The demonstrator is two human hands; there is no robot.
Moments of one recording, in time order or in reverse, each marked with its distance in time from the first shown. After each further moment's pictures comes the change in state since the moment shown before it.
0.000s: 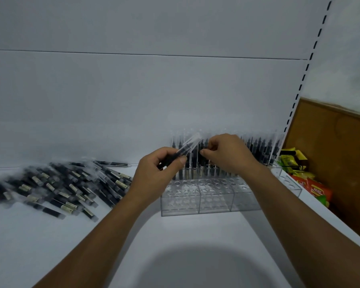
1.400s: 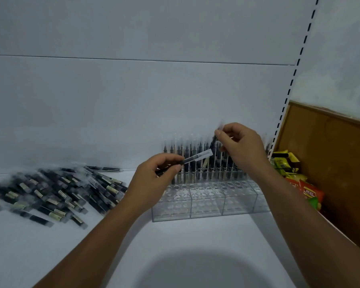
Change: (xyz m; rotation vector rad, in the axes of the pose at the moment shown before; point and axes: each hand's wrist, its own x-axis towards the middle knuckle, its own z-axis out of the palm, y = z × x) left_hand 0.002 0.003 0.009 0.079 -0.080 -0.013; right_hand -0.013 0.031 -0.021 0.634 0.368 0.042
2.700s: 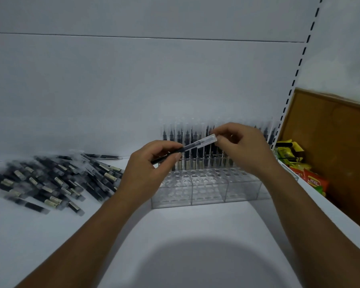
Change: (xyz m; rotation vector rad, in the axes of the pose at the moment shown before) left_hand -0.015 0.002 0.001 0.038 0.075 0.152; right_hand -0.025 0.010 0.001 -0.168 -0.154 -0.078
